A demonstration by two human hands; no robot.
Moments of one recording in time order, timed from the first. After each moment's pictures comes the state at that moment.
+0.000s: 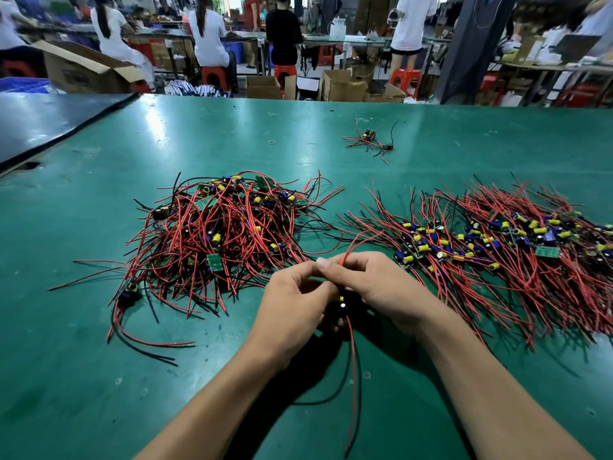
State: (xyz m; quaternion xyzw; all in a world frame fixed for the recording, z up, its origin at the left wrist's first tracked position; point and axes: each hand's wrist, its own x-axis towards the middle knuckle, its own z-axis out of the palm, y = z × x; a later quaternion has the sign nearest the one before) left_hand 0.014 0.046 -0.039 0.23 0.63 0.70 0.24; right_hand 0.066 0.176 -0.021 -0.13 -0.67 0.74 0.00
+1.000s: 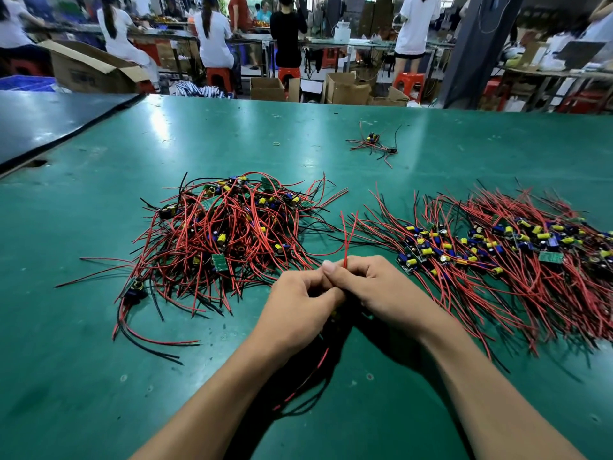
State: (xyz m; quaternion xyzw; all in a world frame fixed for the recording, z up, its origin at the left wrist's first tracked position) left_hand 0.007 0.042 -0.043 0.28 0.71 0.61 0.20; right_hand 0.061 0.184 -0.030 -0.09 -0.83 0.54 0.05
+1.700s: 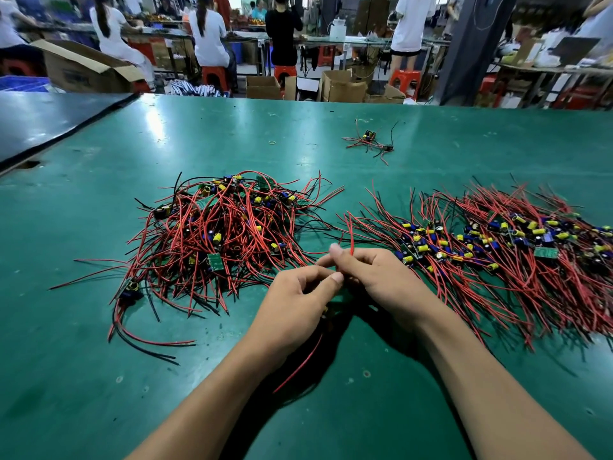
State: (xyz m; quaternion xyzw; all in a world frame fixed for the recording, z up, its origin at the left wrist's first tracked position) left_hand 0.011 0.042 -0.038 0.27 0.69 0.63 0.21; right_hand 0.056 0.189 -0.035 -0.14 -0.72 0.68 0.06
